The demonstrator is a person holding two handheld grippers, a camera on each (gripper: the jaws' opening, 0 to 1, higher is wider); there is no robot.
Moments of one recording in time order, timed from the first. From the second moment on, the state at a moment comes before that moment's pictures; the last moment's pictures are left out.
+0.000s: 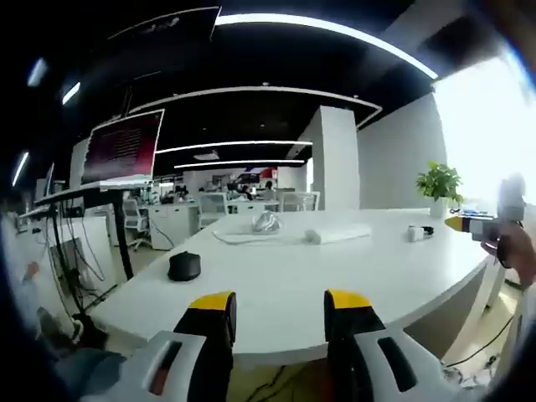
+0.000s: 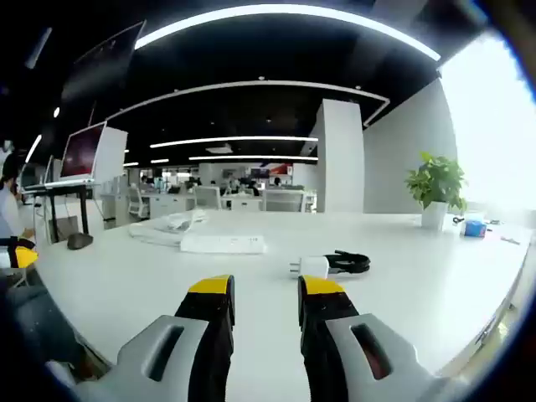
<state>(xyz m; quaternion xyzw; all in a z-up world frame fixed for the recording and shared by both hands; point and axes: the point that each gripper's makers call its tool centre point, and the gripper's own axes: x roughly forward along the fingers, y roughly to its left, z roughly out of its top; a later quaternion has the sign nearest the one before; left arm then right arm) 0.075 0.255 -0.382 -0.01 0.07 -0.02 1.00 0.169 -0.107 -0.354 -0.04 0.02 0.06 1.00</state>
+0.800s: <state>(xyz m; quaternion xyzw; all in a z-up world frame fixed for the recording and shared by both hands) 0.112 0.227 -0.378 -0.09 0.04 -0.05 0.99 0.166 -0.149 -0.383 -0.02 0.05 0.03 1.00</state>
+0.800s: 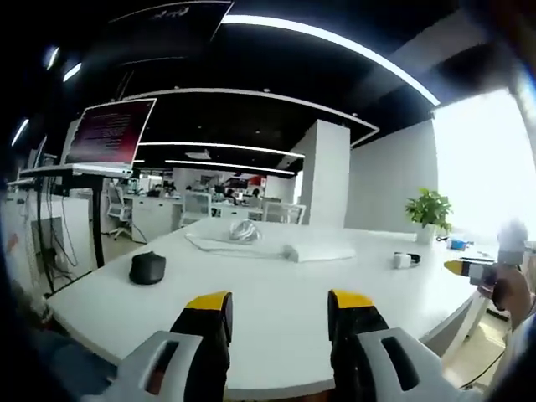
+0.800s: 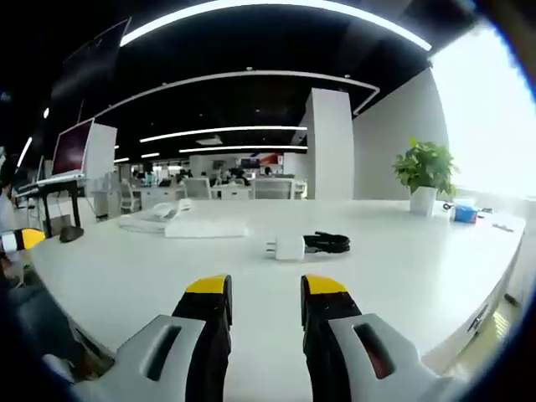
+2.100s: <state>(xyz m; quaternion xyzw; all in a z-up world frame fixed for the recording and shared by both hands) 0.155 0.169 -0.394 0.01 0.10 -0.09 0.99 0.175 -0.182 -0.384 0.02 0.02 0.04 1.00</state>
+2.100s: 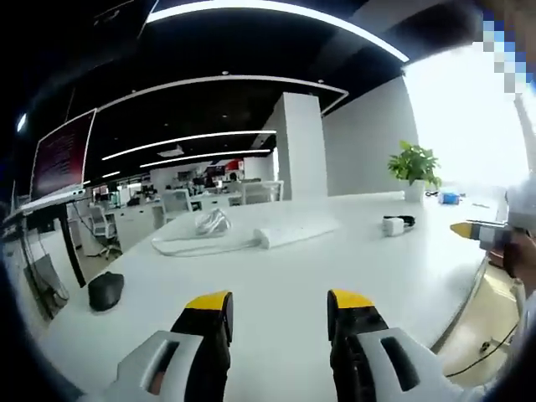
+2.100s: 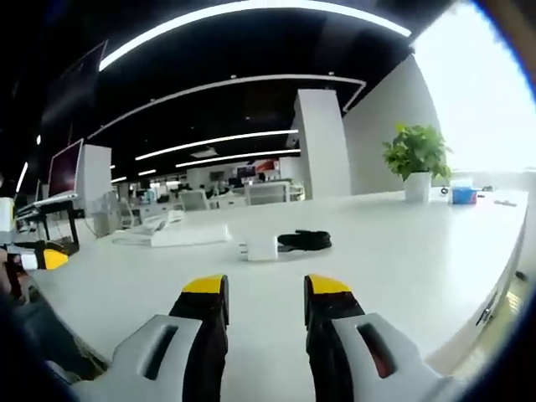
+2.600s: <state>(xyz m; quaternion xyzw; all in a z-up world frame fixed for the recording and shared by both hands) 0.160 0.180 -0.394 0.00 0.09 -0.08 0.99 0.181 -0.168 -0.385 0.01 0.03 0.06 1.00</state>
